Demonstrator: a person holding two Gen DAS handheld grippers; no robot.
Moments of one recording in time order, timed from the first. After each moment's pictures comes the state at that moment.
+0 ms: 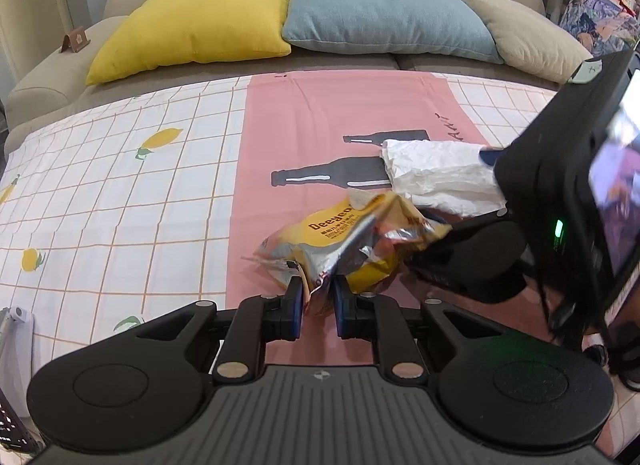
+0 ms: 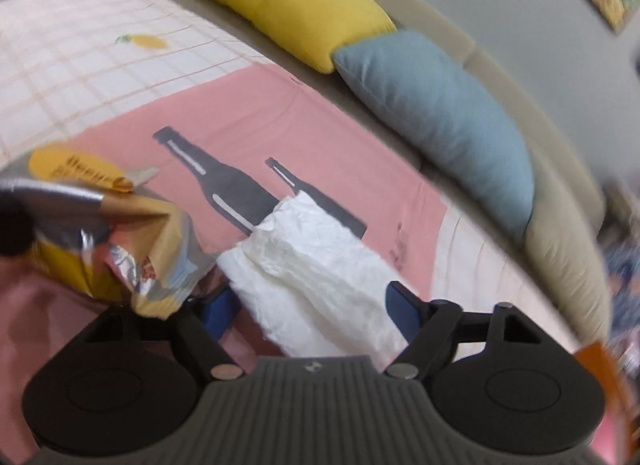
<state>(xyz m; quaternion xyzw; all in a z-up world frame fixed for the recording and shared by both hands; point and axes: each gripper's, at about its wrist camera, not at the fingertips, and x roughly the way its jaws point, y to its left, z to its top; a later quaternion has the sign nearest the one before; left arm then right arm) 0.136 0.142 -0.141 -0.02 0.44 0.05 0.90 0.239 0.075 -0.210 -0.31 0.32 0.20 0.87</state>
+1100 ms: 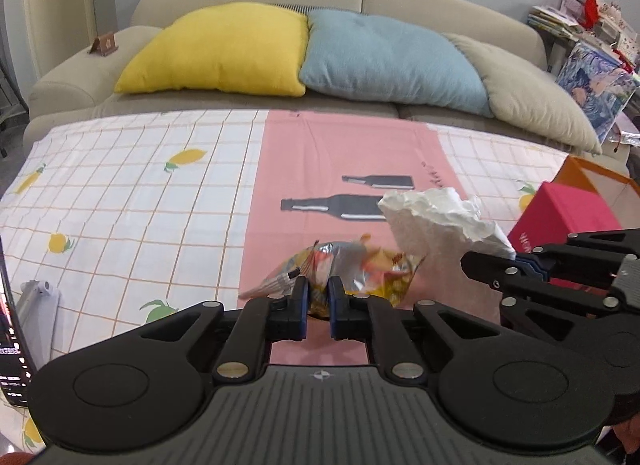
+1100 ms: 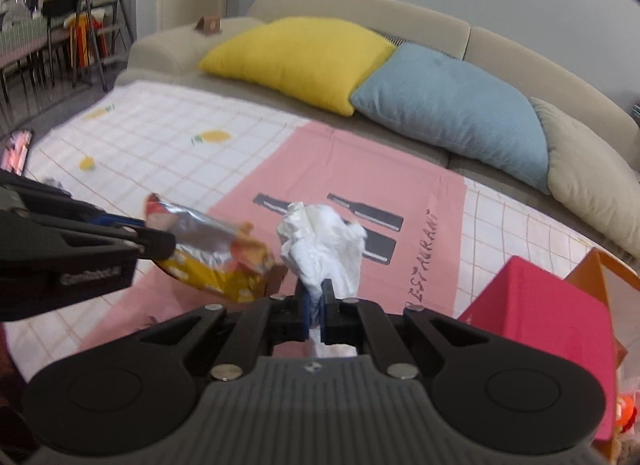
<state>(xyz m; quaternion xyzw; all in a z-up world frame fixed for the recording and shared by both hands) 0.090 0.140 -0.089 -0.07 0.39 0.06 0.92 0.142 0.023 -0.115 -0.16 0.33 0.28 0.89</state>
